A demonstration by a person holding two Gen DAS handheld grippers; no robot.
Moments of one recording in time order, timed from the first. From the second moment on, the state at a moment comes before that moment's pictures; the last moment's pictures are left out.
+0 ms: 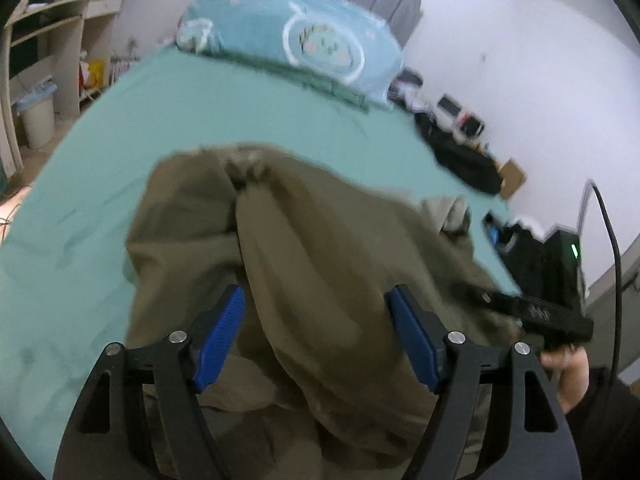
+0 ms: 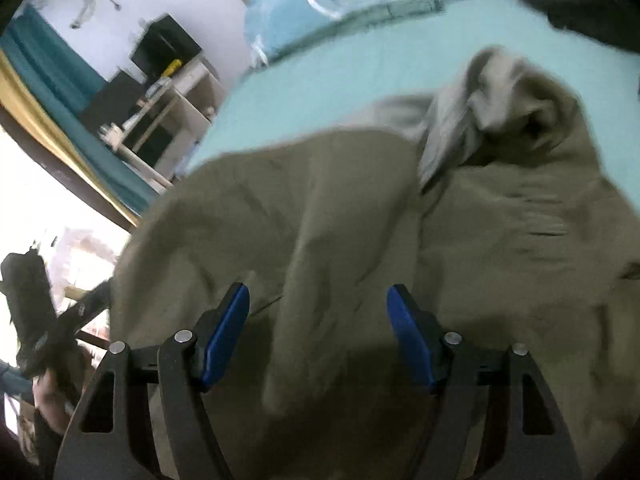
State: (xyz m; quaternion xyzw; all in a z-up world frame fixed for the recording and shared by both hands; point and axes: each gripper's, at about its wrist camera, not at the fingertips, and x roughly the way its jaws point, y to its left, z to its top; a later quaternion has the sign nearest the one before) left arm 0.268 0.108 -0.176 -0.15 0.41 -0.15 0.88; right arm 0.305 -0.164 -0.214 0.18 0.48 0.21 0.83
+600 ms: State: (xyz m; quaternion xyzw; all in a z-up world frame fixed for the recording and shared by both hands) left arm 0.326 0.030 -0.145 -0.08 0.36 -0.23 0.90; right arm 0.410 -0.200 -0.106 0.07 0.37 0.15 0.91
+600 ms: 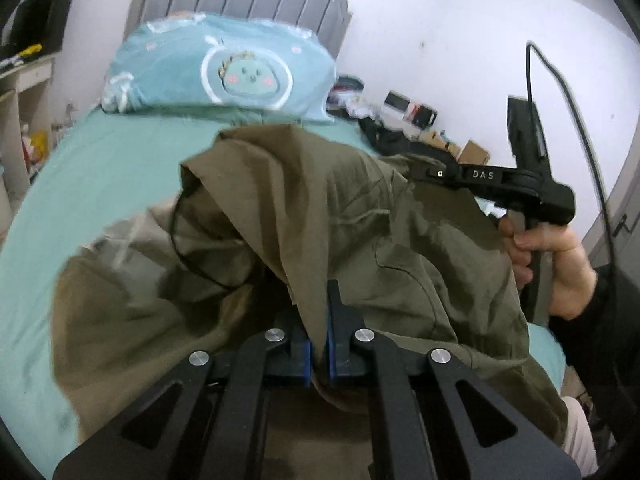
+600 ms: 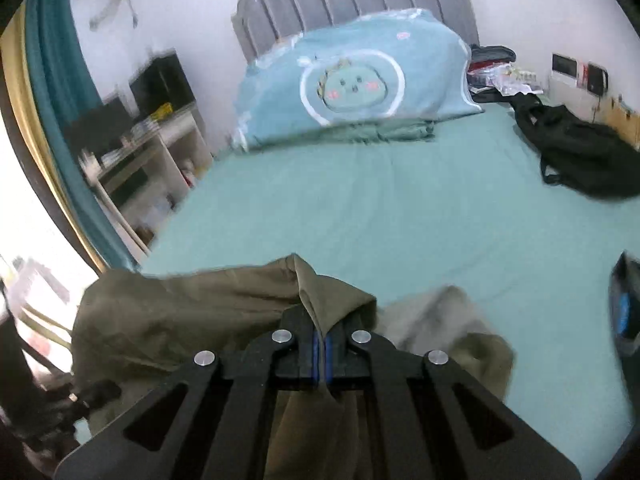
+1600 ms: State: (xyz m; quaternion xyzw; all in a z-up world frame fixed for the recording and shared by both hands) left arm 0.268 0.002 -0.231 -0.05 0.47 -0.11 0.87; right arm 0.245 -0.190 -0.217 -0.07 0.44 0.07 0.89
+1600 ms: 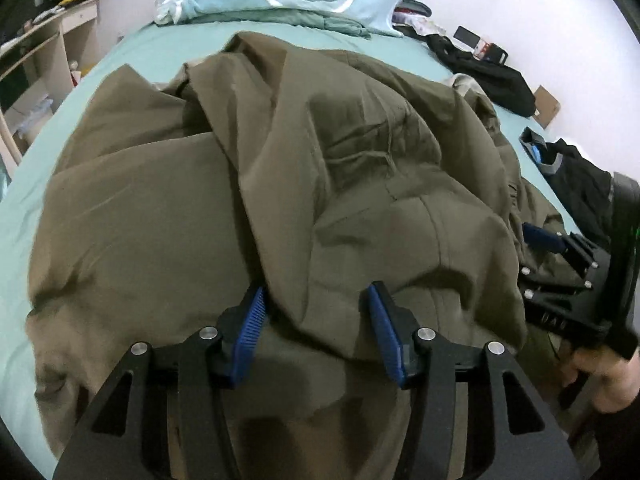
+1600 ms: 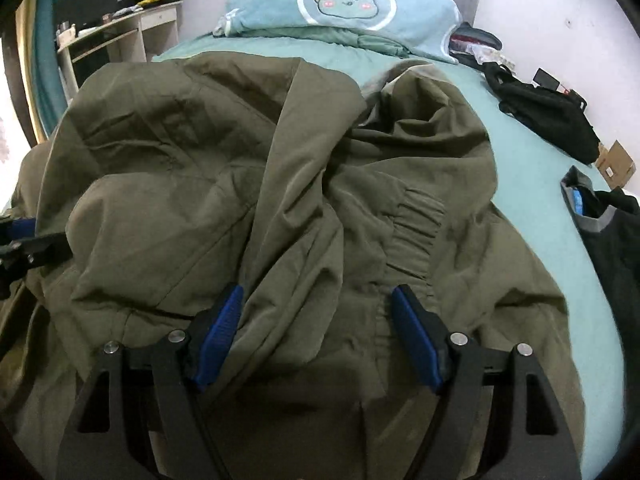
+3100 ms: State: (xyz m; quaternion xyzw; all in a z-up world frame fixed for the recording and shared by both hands) left arm -0.021 0.123 -0.209 -0.06 0.45 0.09 0.89; right arm 0.027 -0.333 -0.160 -0.01 0.44 -0.02 0.90
